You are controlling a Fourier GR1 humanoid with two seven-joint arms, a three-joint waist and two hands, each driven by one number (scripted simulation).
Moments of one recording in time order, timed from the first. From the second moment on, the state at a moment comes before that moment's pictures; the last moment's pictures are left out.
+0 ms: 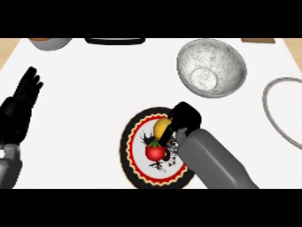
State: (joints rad) left arm -0.17 0.41 -0.02 -1.50 0.14 0.18 0.10; right arm -0.62 -0.02 0.56 -0.99 0.52 -0.15 1.13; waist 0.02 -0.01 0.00
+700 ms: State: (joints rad) left arm -0.19 0.37 -0.02 -1.50 0.11 0.17 0.09; right arm -0.78 -0.01 0.74 -0.87 0.50 -0.11 0.86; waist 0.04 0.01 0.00
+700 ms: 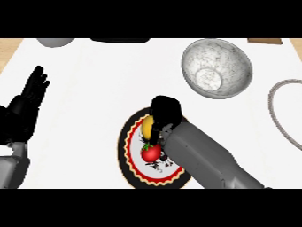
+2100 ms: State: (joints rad) left arm -0.13 0.35 0.04 -1.53 0.08 0.15 0.10; right arm -0.95 -0.23 0.48 -1.35 0.77 -0.13 0.83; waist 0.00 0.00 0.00
